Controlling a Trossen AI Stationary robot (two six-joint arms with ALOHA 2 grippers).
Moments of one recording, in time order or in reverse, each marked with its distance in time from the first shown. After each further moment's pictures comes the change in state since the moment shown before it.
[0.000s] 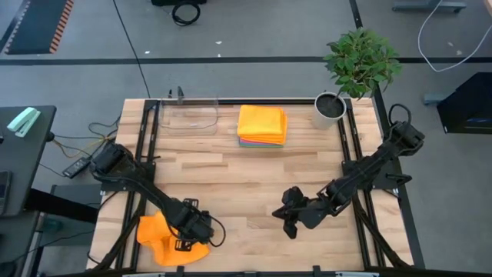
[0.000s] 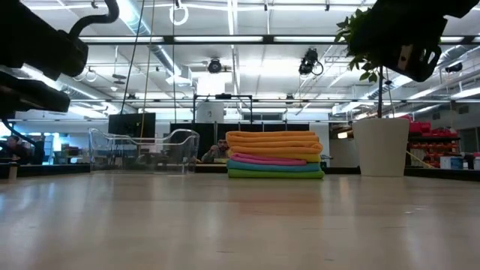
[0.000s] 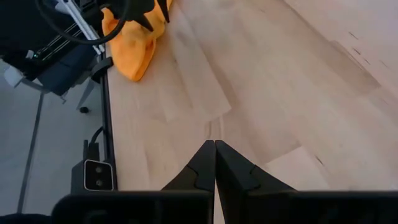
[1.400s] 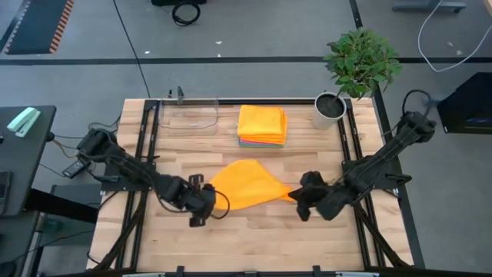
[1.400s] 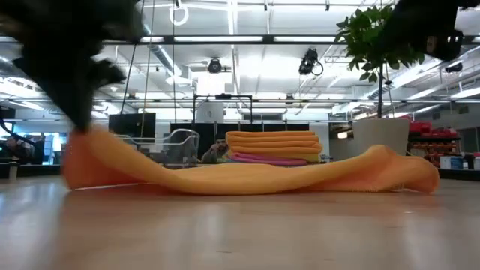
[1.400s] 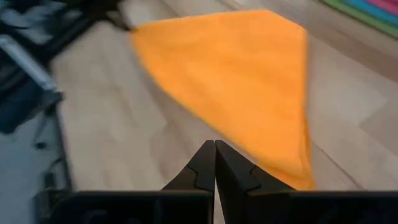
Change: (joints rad) left arm 0.146 -0.247 -0.127 0.138 -0.376 0.025; right arm 0.038 -0.249 0.000 -0.415 0.176 0.189
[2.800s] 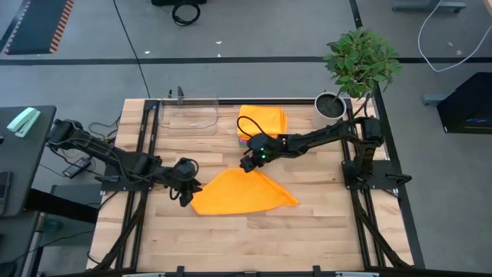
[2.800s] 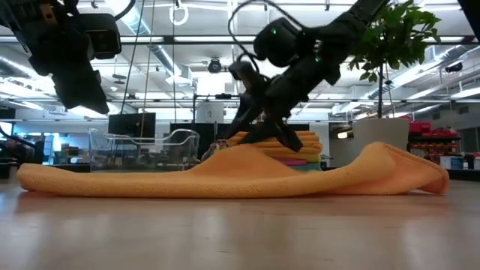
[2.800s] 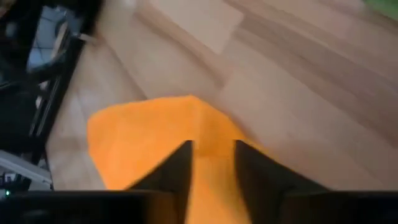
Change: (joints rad) left arm 0.149 -0.581 -0.493 0.388 0.039 -0.211; right arm -0.783 0.584 0.169 0.582 -0.781 -0.232
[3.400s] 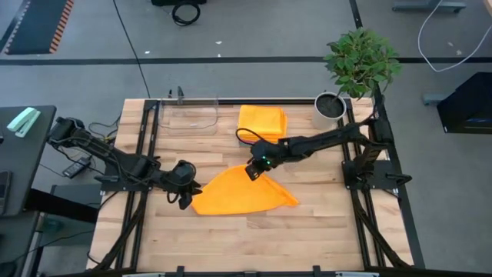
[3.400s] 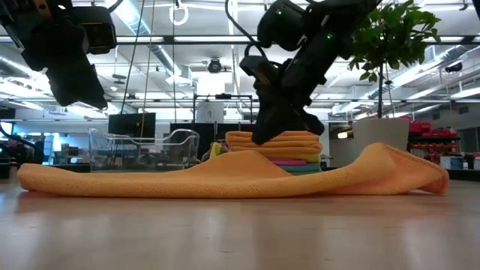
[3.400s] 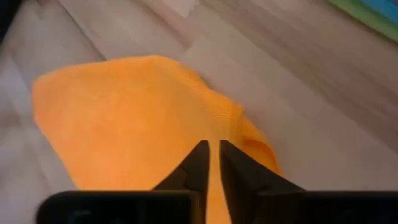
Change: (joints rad) left arm -0.068 0.000 0.000 0.020 -0.070 -0.055; right arm 0.094 -0.092 0.056 -0.322 0.167 -0.075
